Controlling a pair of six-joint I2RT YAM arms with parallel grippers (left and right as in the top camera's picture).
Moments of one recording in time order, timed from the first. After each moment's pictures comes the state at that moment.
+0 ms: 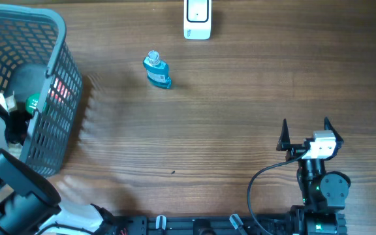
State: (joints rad) left arm 0.71 1.73 1.22 -0.73 -0.25 0.23; right arm -0.06 0.03 0.01 0.00 -0.05 -0.12
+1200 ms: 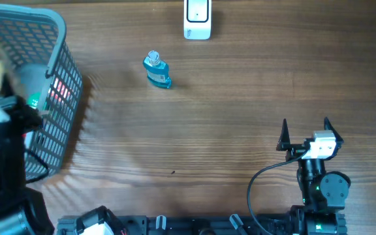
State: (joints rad) left arm 0.43 0.77 1.25 -0.60 0.20 0.00; right arm -0.06 0.03 0.01 0.00 -0.05 -0.12
